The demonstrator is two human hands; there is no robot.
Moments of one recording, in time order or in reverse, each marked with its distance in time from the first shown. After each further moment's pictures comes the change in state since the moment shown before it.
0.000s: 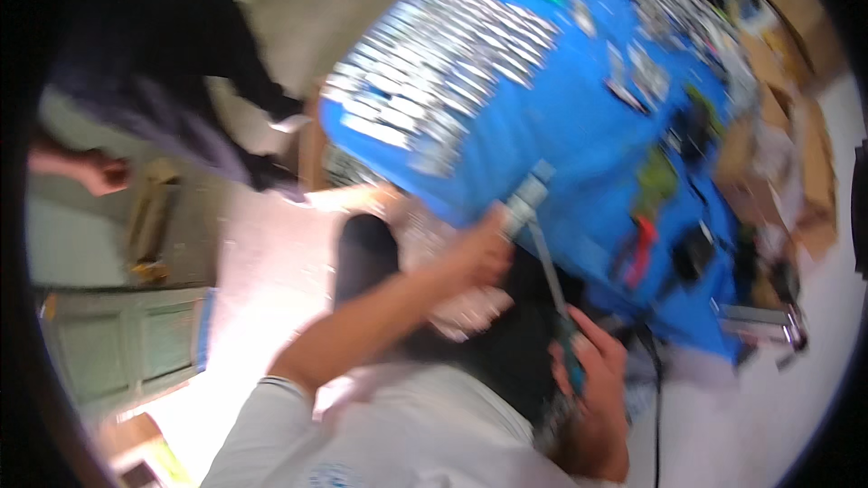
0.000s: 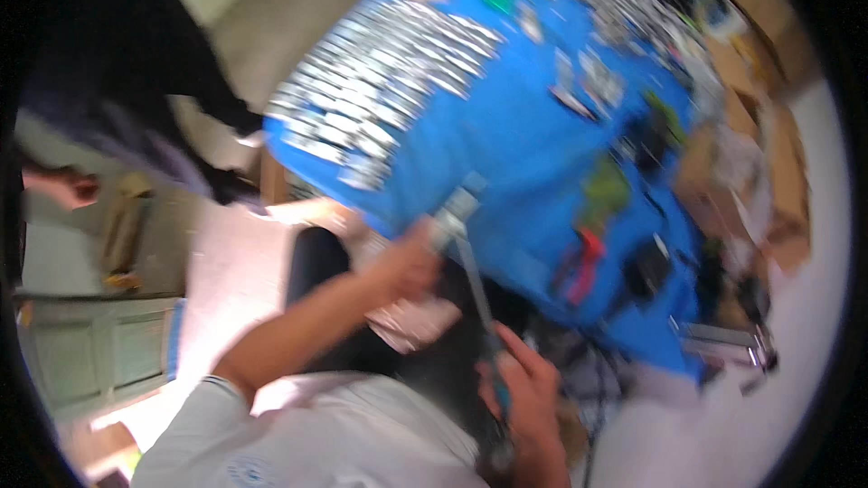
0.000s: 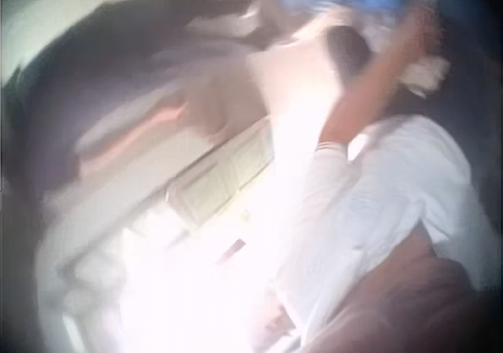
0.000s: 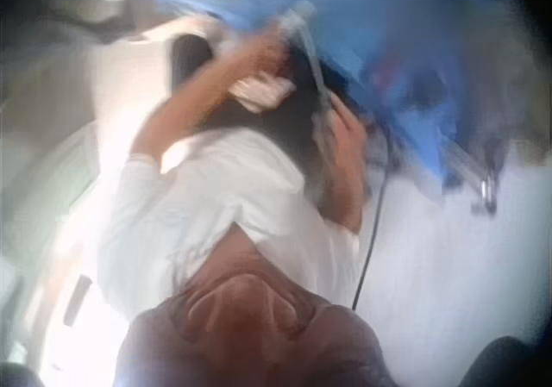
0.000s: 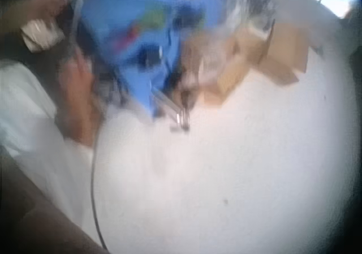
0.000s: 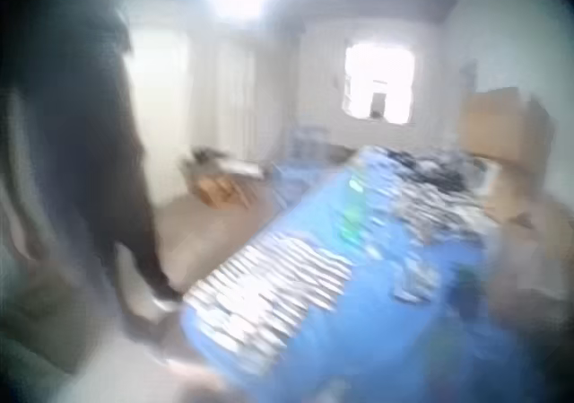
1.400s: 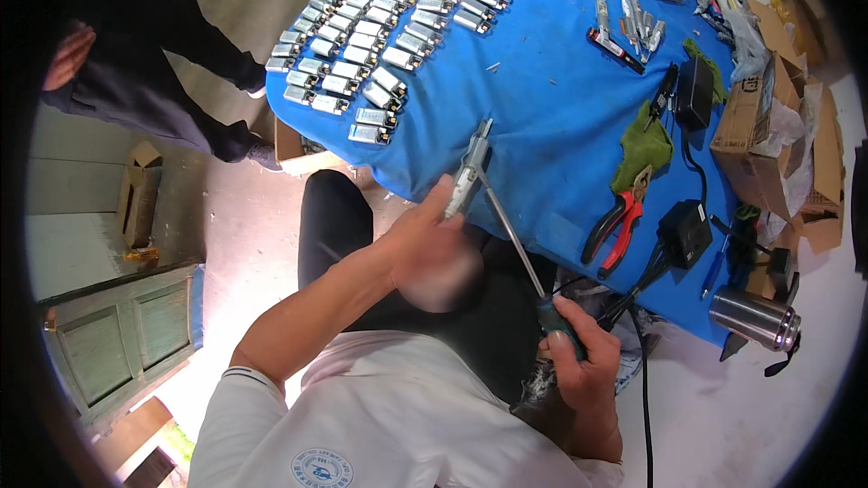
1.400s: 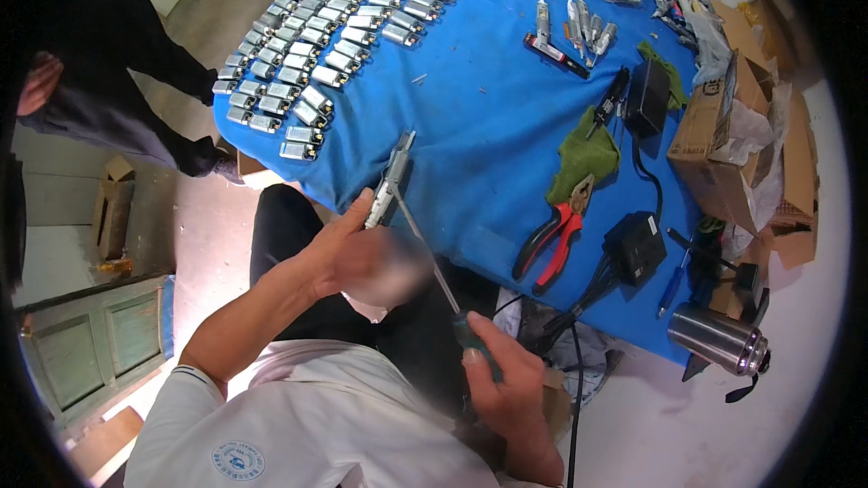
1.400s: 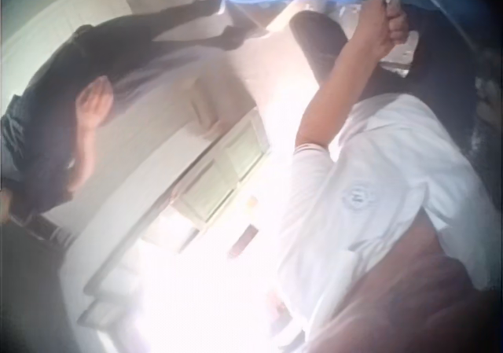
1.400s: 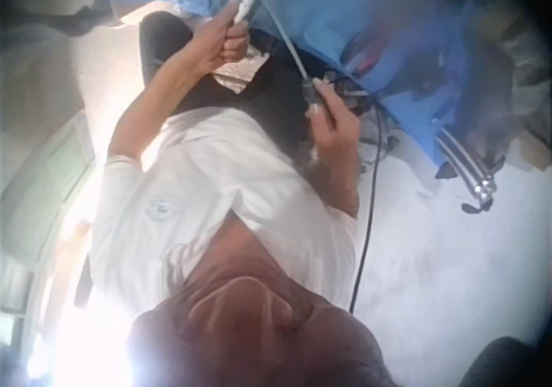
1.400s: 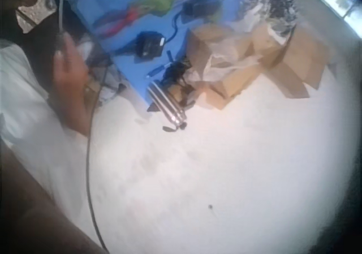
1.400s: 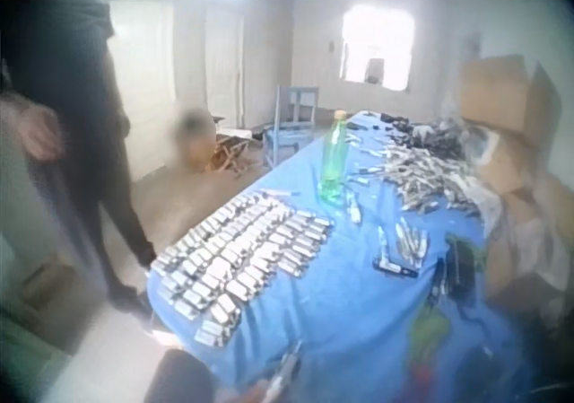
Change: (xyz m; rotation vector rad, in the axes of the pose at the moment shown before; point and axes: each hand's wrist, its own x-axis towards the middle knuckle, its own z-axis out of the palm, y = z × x) left_hand -0.004 -0.007 0.017 -0.124 0.223 -0.084; right_hand 0.013 -0.009 -0.044 -0.672 -0.018 -0.434
